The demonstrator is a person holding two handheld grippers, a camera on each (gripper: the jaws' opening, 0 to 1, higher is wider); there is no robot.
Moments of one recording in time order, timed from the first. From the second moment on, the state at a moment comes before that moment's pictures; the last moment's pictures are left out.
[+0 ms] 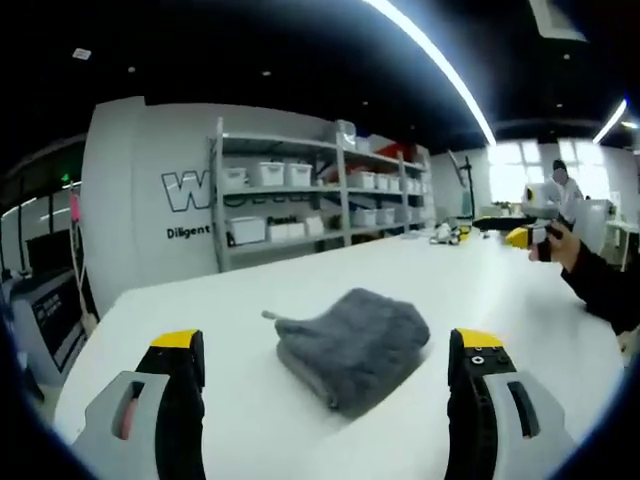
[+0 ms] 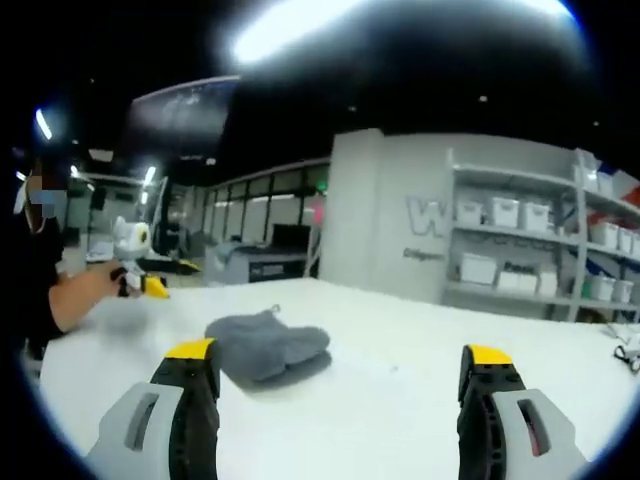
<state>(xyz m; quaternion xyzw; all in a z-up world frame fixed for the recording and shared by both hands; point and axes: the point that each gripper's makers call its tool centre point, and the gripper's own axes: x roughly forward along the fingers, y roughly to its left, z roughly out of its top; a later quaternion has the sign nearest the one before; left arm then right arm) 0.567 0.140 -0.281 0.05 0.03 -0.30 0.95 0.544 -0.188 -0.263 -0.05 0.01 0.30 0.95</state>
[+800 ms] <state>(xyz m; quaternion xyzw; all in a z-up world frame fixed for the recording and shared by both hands) 0.569 0.138 -0.289 0.05 0.04 -0.30 0.95 0.550 -0.186 -0.281 -0.06 0.03 0.29 0.95</state>
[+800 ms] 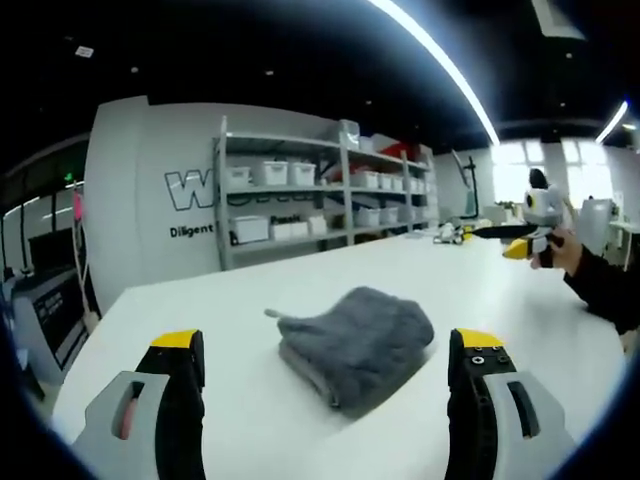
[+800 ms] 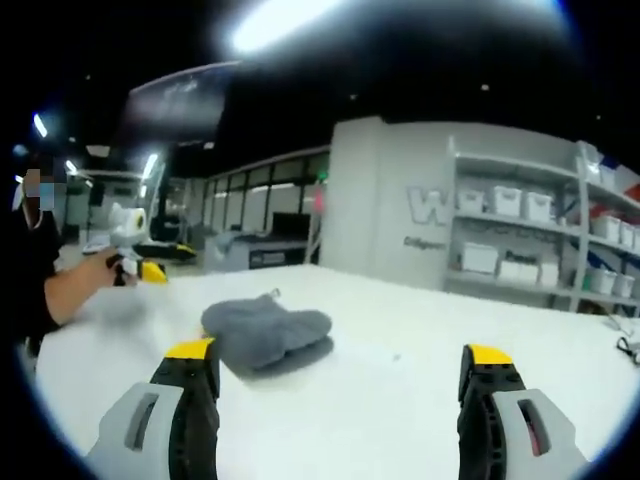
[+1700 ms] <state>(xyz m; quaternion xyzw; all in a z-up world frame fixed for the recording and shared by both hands) 0.595 0.130 -0.263 0.04 0.04 -0.33 0.94 0.600 -0.163 -0.221 -0.07 0.00 0.30 0.95</state>
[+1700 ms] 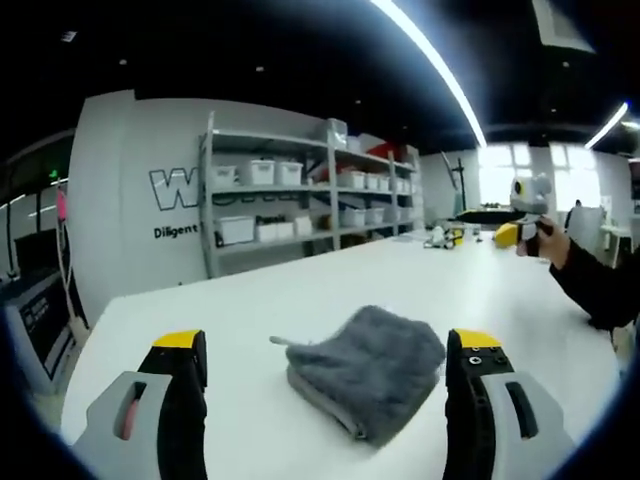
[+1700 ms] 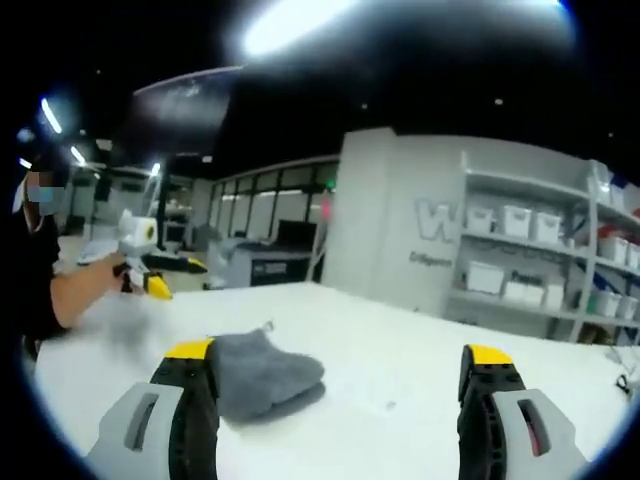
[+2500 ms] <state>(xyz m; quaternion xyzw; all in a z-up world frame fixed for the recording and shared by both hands) 0.607 0.121 -0.350 0.02 0.15 -0.40 0.91 0.616 -0.102 -0.310 -0.07 0.06 0.36 0.93</state>
